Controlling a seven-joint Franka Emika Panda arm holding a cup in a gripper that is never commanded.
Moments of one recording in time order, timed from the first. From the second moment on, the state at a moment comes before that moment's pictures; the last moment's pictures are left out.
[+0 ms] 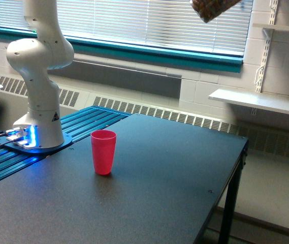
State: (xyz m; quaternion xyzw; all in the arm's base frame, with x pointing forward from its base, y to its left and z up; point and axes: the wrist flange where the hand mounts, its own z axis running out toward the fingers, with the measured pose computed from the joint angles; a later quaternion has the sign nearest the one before) arm 0.586 -0.159 0.631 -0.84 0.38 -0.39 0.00
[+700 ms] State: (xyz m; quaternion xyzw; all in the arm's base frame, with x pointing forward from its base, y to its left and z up) arm 0.561 -0.174 0.604 -0.85 0.37 -0.36 -0.06
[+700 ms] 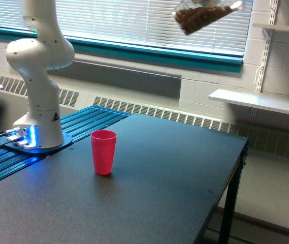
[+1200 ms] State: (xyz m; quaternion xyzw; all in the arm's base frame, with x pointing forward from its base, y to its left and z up) arm 0.495 -0.203 0.590 -0.85 0.39 -0.35 -0.10
